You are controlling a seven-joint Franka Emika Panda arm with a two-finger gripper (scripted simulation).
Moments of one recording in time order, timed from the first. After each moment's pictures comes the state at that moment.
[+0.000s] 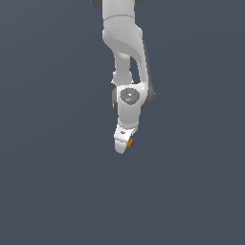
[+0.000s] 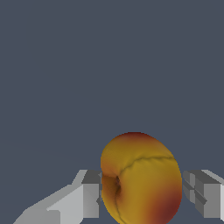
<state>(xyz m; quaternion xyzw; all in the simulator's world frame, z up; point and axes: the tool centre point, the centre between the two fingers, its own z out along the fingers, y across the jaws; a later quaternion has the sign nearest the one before) -0.023 0.024 0.050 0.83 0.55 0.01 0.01</state>
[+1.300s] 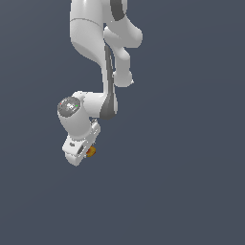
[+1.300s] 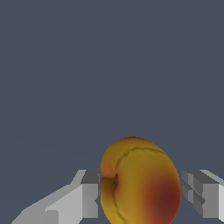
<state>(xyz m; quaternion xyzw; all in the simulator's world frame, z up) 0.032 -0.160 0.060 0.83 0.55 0.00 0.00</state>
